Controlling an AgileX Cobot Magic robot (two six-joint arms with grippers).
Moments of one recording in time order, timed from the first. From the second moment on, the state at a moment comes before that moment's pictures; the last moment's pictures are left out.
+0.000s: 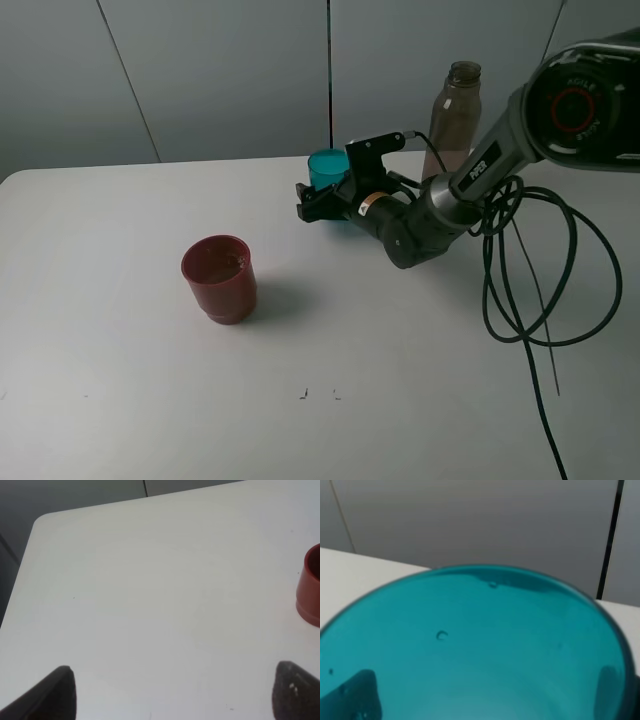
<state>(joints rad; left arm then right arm) 0.05 0.00 -0.52 -0.02 1.09 0.14 0.54 2.43 -1.19 0.07 -0.80 0.04</state>
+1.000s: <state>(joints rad) 0.05 0.00 -0.52 -0.02 1.09 0.14 0.54 1.84 -1.11 -0.12 0.30 0.04</state>
